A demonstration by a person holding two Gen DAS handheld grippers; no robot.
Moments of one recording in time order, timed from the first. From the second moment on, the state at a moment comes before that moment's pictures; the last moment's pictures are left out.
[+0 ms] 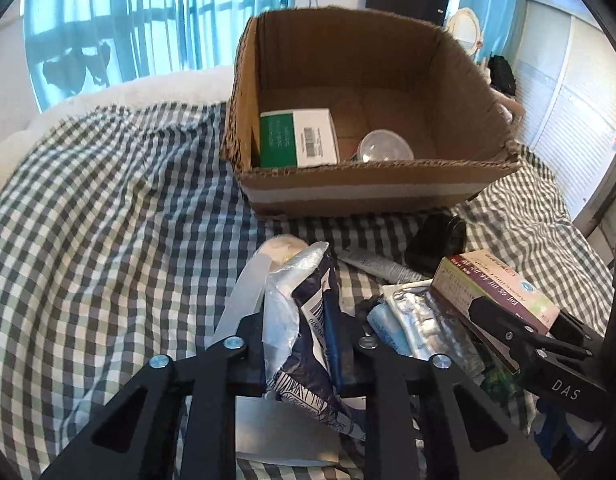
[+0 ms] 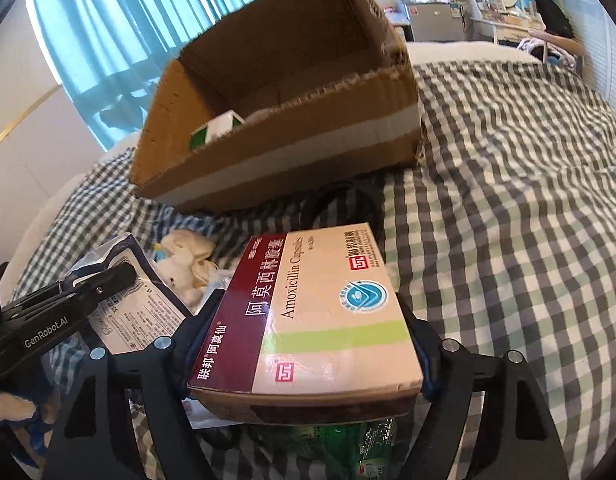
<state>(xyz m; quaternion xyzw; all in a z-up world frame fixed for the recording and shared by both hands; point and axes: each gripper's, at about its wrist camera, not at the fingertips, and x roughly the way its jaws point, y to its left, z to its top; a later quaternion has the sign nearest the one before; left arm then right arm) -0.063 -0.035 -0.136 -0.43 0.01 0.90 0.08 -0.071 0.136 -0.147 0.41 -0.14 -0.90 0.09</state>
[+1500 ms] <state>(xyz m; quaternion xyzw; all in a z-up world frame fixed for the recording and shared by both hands) 0.011 -0.036 0.039 -0.19 0.00 0.98 0.09 0.005 0.129 0.028 0.17 -0.09 -0.98 0.11</state>
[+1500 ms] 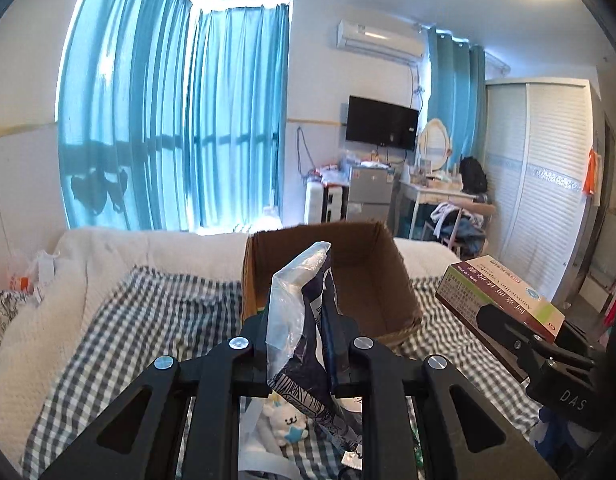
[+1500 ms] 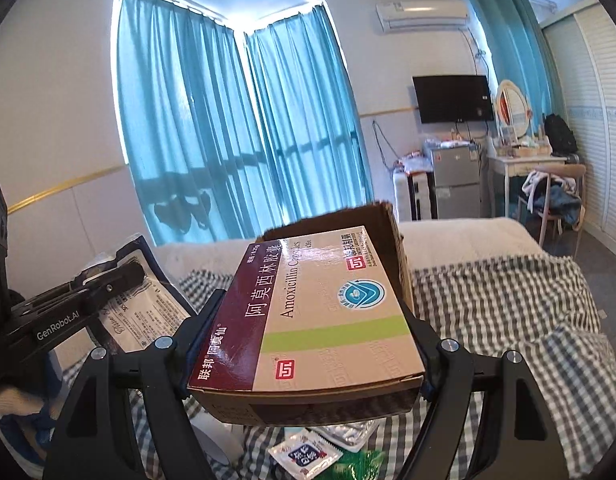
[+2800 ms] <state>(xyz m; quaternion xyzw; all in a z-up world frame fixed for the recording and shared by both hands) -0.114 -0.023 0.035 -0.16 0.01 0.98 0.08 -0.118 0.130 0.043 0.16 -0.03 -0.98 0.11</state>
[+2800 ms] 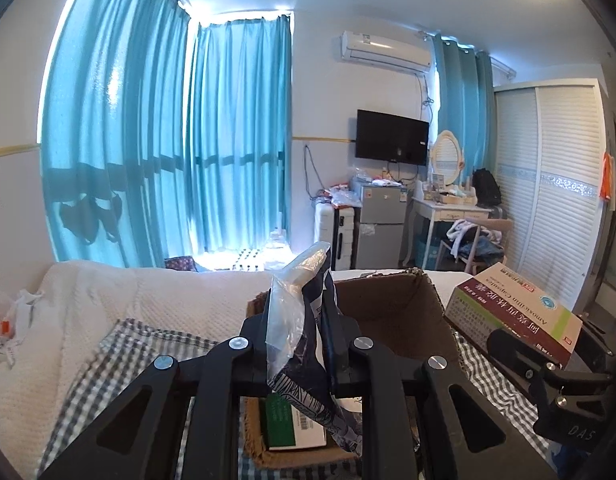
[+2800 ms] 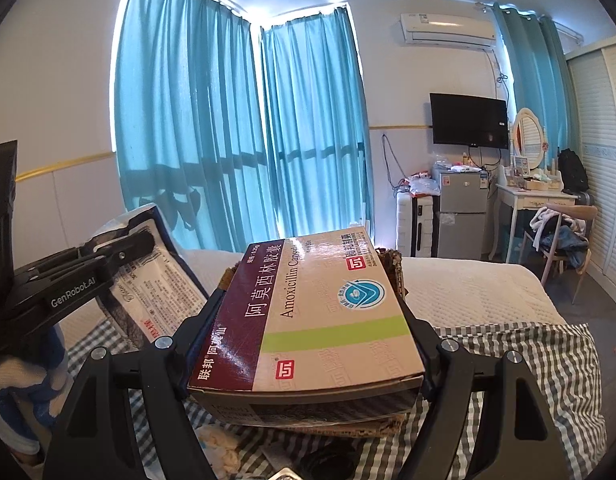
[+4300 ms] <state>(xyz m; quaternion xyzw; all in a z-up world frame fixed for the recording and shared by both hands) -0.176 -0.006 0.009 -0.19 0.02 0.98 0.05 -0.194 0.151 -0.005 0.21 -0.04 -0.97 0.08</state>
